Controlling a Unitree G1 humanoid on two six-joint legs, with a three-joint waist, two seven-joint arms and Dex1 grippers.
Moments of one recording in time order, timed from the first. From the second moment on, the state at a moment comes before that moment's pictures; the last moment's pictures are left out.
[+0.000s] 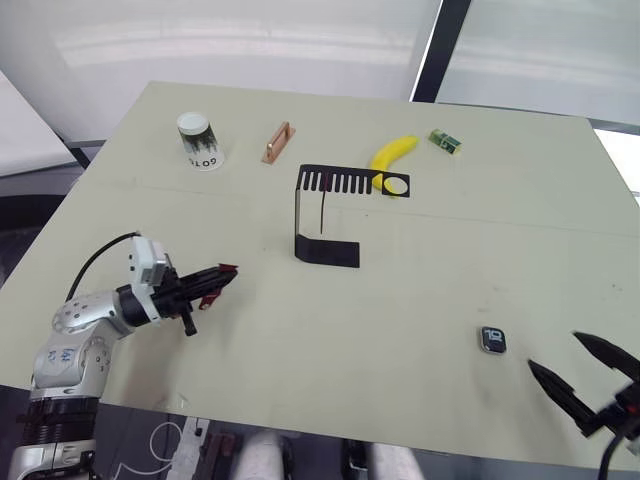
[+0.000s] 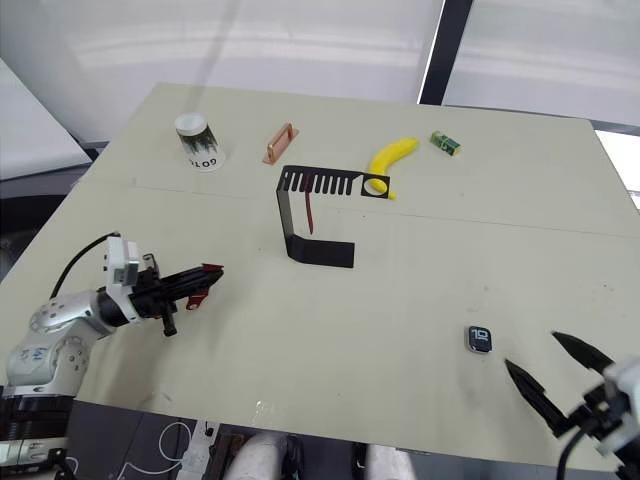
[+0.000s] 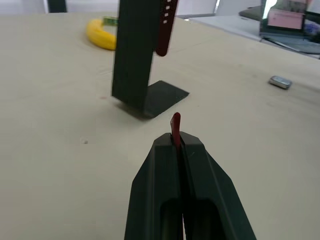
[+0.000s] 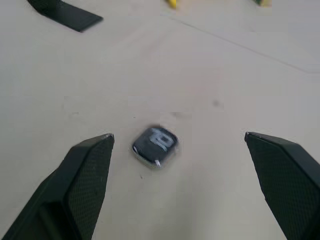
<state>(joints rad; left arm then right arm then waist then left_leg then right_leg) -0.20 0.67 0.27 0.10 -0.57 0.23 -1.05 0.68 -0.47 -0.77 -0.38 0.54 0.04 0.91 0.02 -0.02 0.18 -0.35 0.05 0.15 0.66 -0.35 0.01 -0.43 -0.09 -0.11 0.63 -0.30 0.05</state>
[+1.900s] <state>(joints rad) -0.27 0.59 -0.06 -0.47 -0.70 0.48 -1.02 0.37 -0.18 -0.24 -0.73 0.29 0.69 0.03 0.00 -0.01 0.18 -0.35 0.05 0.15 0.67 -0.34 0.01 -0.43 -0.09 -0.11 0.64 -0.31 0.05</state>
